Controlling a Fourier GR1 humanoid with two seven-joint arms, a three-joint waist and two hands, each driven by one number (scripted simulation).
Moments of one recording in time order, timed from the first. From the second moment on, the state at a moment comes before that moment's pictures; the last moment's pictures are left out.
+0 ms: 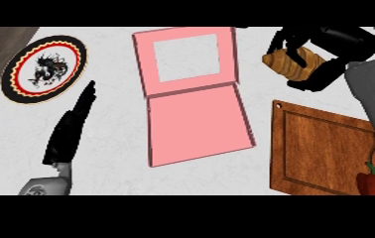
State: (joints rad) left arm -0.07 0.17 0.01 -1.53 -0.21 0.02 0.09; right arm -0.83 -0.57 0.16 -1.03 0.53 0.40 -0.78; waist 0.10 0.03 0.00
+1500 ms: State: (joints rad) left arm 0.00 0.18 0.06 -1.55 -0.20 0.03 0.09; right arm -1.16 -0.13 0.40 -0.93 0.36 0.52 -0.50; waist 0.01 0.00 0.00
